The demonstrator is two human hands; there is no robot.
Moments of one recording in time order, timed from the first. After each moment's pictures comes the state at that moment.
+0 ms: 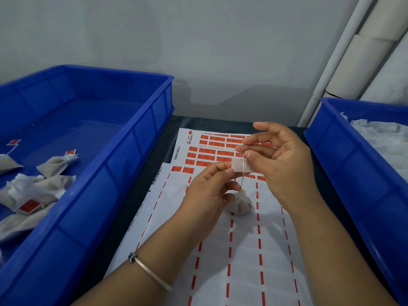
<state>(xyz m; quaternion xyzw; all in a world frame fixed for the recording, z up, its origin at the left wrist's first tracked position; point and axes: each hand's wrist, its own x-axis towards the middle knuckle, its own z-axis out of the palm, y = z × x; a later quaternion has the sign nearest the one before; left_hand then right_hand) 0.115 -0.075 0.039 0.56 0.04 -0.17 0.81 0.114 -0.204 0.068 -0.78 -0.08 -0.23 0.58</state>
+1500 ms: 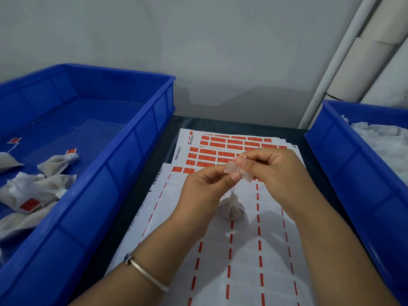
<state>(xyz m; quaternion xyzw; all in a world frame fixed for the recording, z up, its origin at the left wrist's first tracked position) 0.112 -0.067 0.041 0.66 -0.01 -0.11 0.75 0.110 -0.204 0.071 -0.84 -0.05 -0.11 0.52</state>
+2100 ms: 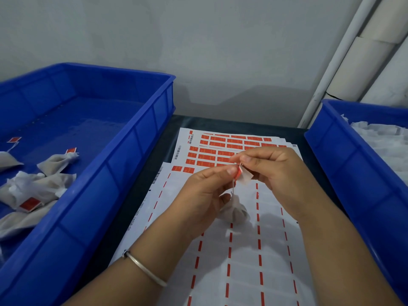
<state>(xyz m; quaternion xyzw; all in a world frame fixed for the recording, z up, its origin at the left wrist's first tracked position) 0.114 -0.060 0.040 0.52 0.01 -0.23 0.82 0.106 -0.205 0.077 -0.79 -0.06 -0.06 0.61</state>
